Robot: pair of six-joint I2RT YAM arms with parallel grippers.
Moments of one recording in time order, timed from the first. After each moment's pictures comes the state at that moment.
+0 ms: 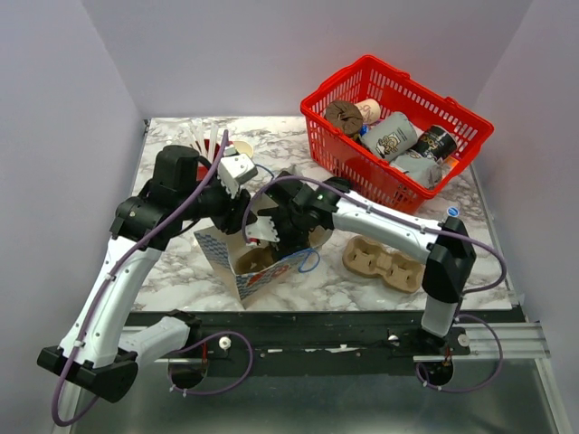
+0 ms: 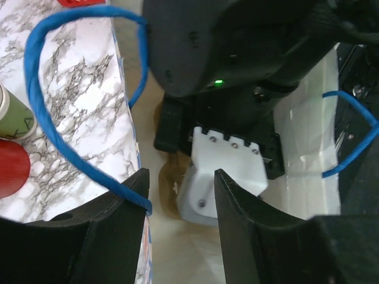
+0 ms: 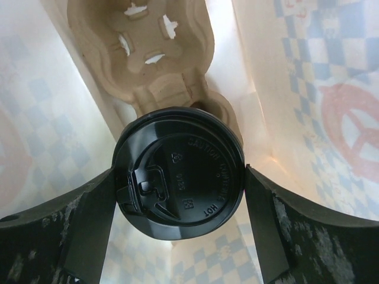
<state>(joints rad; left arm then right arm) -0.39 1.05 1.37 -0.95 0.55 0.29 0.99 1.81 1.59 -0.86 -0.24 -0.93</state>
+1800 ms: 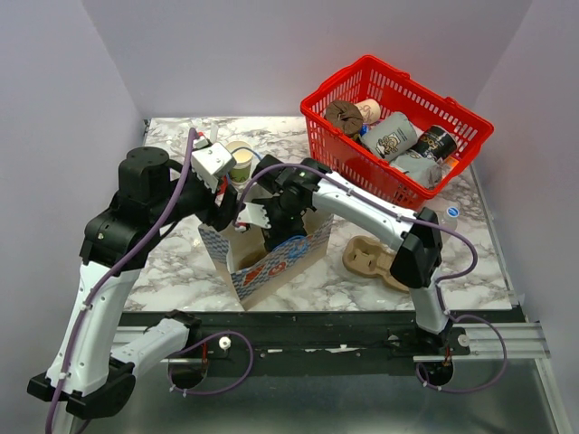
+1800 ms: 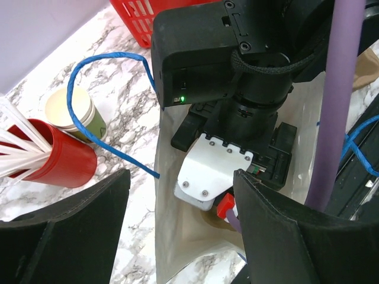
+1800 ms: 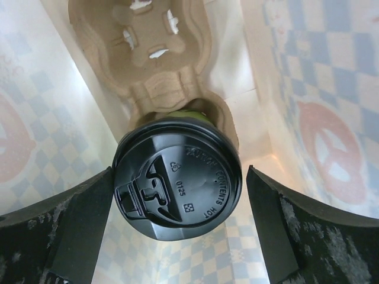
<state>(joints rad) -0.38 0.96 1.48 -0.94 0.41 0.25 0.96 2.06 2.03 -1.25 -0.28 -0.88</state>
